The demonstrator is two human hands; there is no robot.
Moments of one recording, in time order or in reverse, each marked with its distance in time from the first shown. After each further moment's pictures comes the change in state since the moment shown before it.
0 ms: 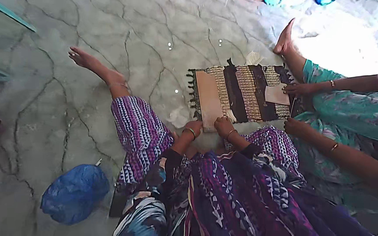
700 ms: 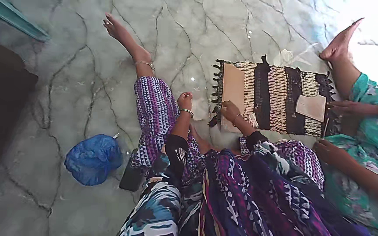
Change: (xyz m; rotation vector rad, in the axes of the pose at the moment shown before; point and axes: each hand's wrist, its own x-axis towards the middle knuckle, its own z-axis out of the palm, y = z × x) left_hand -0.002 -0.097 -0.029 -1.424 0.935 -0.333; right_hand 0.089 -0.029 -0.028 0.411 0.141 0.005
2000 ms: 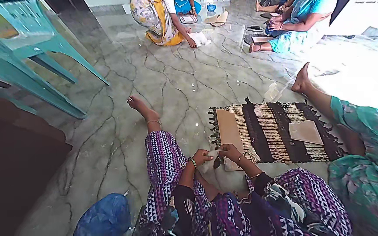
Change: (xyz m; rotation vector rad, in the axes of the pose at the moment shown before) left_hand -0.024 -0.004 0.001 0.590 -0.832 0.176; right_hand -0.049 -0.018 -0.014 0.636 -0.046 -0.129
